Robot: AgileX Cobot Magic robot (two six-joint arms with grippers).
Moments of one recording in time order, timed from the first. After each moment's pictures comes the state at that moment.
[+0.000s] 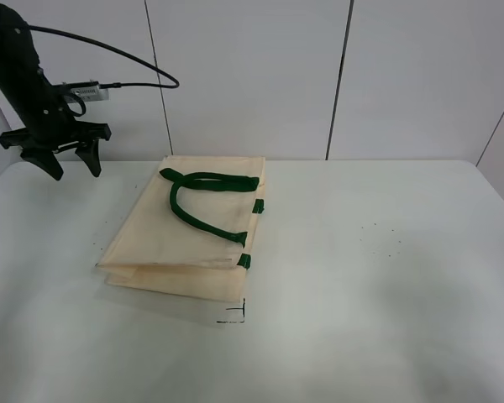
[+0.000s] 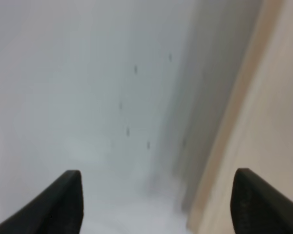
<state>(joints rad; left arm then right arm) 0.01 2.03 -1.82 0.00 1.18 -0.08 0.04 0.00 -0.49 -0.01 1.03 0.04</state>
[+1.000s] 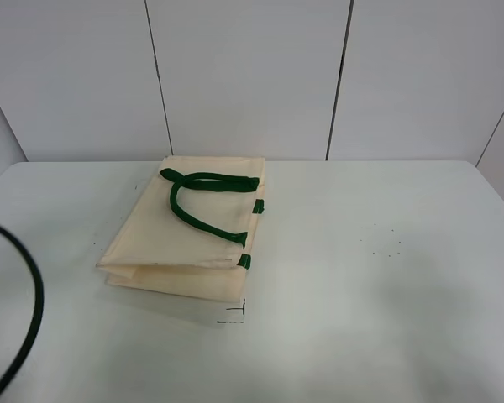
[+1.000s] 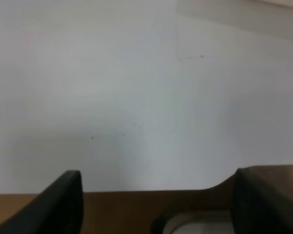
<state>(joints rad) 0.01 0.47 -0.54 0.02 1.05 -0.01 0.04 0.00 -0.49 -0.01 1.03 0.04</state>
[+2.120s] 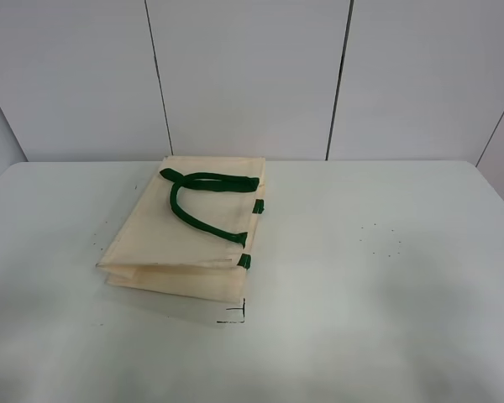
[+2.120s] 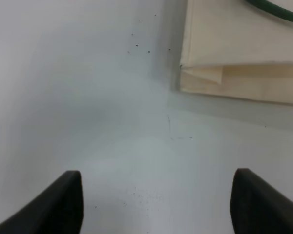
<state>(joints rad) 0.01 0.00 -0.50 0.01 1.06 0.00 0.04 0.00 -0.49 -0.01 1.03 0.04</state>
